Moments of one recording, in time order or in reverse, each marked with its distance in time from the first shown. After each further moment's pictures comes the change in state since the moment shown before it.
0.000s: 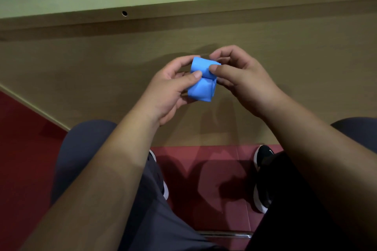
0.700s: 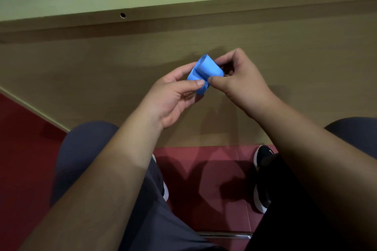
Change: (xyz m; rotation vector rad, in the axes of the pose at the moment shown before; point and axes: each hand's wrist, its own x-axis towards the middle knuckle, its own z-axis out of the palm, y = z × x) left_hand 0.010 -0.012 0.000 -0.147 -0.014 -0.087; right_hand 0.000 0.005 0.005 -0.425 0.217 -0.041
